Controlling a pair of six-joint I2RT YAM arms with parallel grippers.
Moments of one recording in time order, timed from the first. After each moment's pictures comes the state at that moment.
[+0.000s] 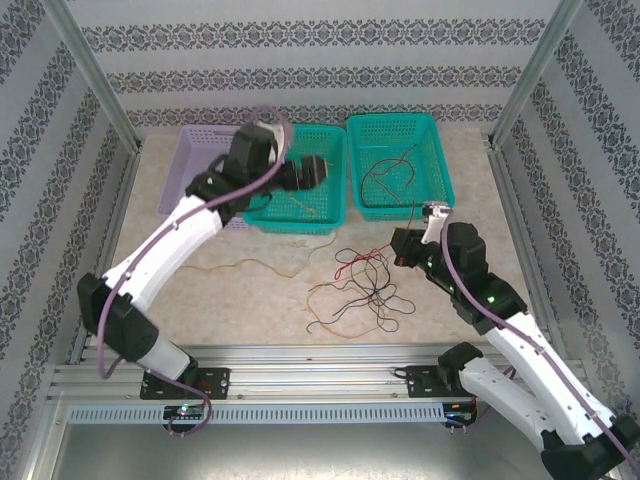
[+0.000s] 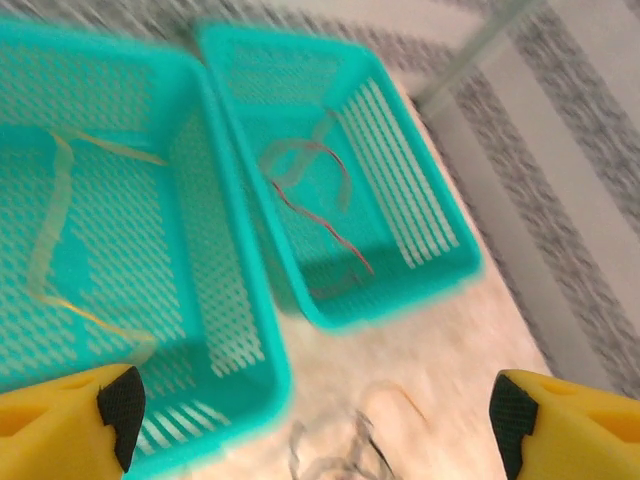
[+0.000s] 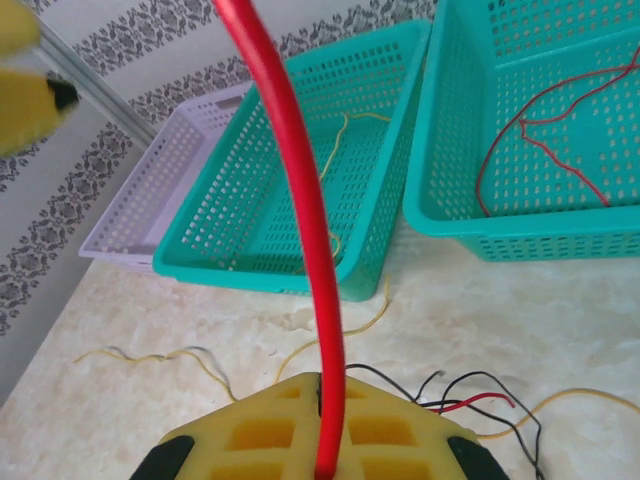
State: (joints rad) left arm -0.54 1.51 1.49 -0.50 0.17 -0.51; right arm 0.46 0.74 0.75 -0.42 -0.09 0.54
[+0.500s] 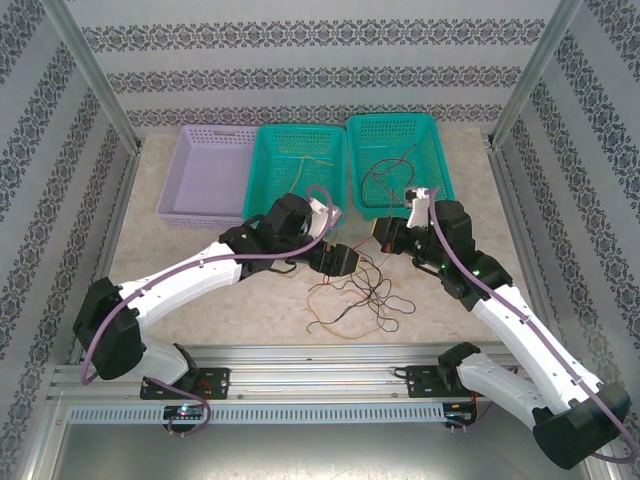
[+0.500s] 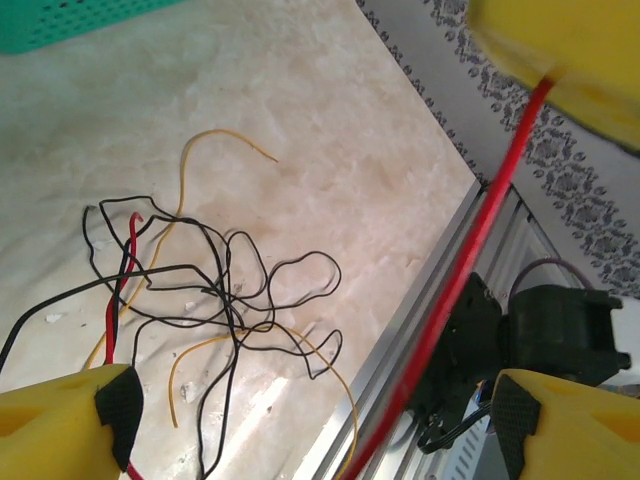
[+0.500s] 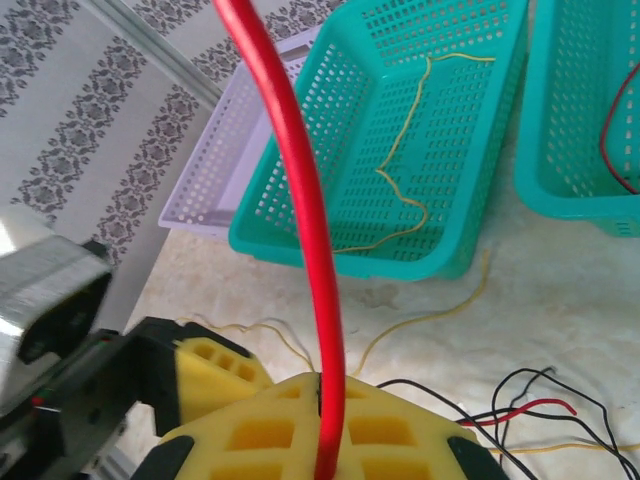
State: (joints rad) left arm -0.78 1.46 1.13 -0.33 0.43 -0.45; right arm 0.44 0.90 0.84 -0.36 -0.29 0.61
